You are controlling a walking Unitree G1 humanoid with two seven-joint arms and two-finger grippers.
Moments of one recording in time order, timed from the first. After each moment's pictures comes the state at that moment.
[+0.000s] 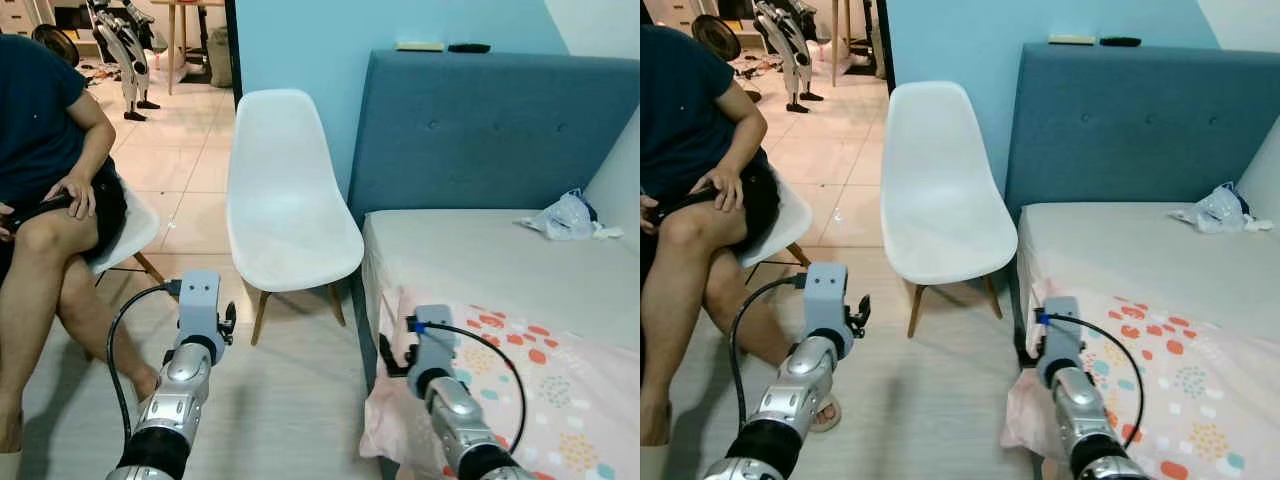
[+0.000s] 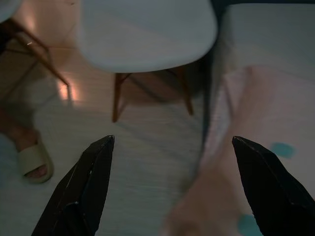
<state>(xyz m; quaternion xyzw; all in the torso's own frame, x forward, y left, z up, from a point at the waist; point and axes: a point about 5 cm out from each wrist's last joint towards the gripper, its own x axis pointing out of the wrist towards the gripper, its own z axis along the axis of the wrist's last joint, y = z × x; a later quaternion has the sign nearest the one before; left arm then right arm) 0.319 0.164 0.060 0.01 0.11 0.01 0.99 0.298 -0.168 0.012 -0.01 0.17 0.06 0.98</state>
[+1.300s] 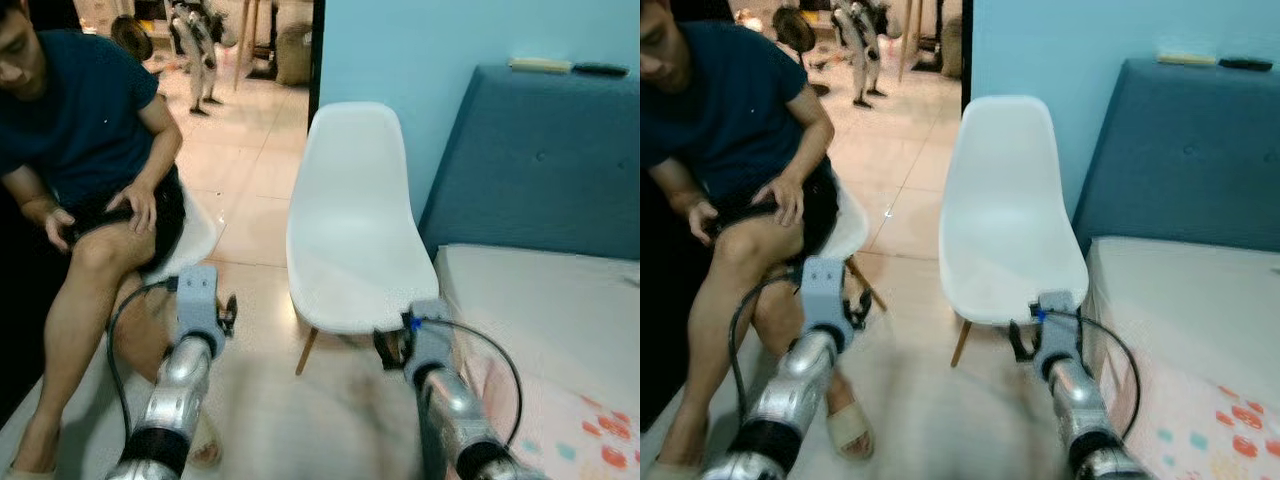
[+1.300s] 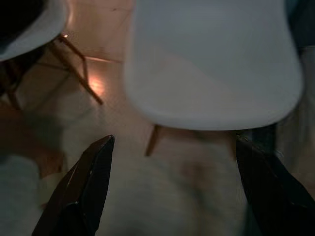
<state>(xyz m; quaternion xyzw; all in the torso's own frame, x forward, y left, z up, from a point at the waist) 0.322 0.170 0.066 0.00 0.09 0.01 1.00 0.302 -0.162 0.015 0.00 0.16 0.07 0.98</state>
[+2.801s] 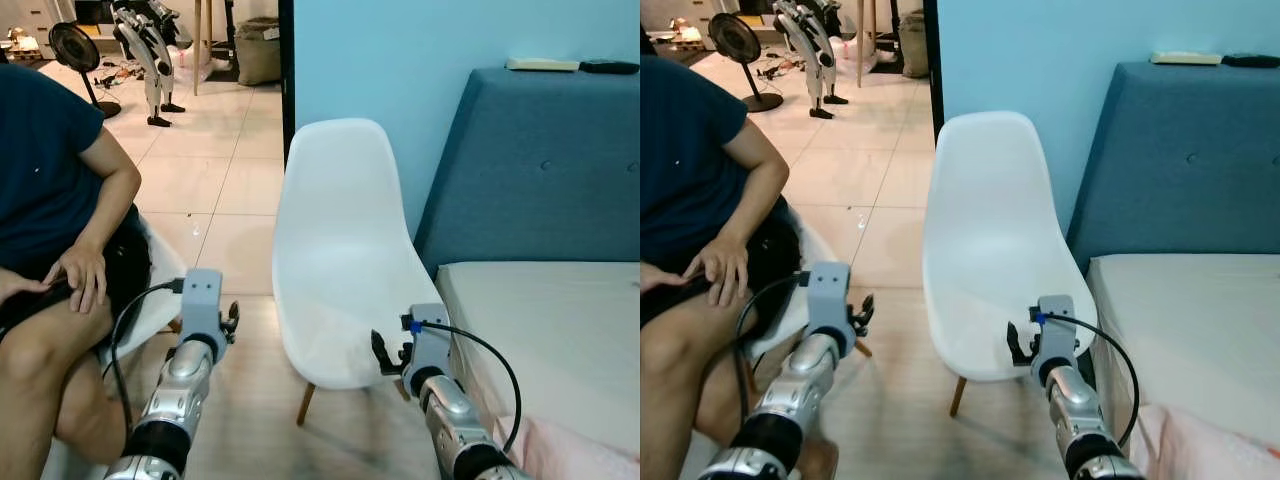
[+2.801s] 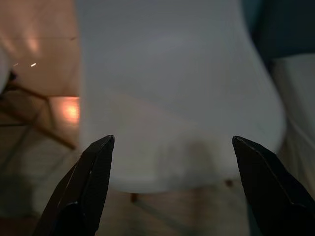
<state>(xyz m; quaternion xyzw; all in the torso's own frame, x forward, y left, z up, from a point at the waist) 0.323 0.165 0.057 0.01 0.11 0.00 0.99 0.302 -0.175 0.017 0.01 0.15 0.04 0.99</state>
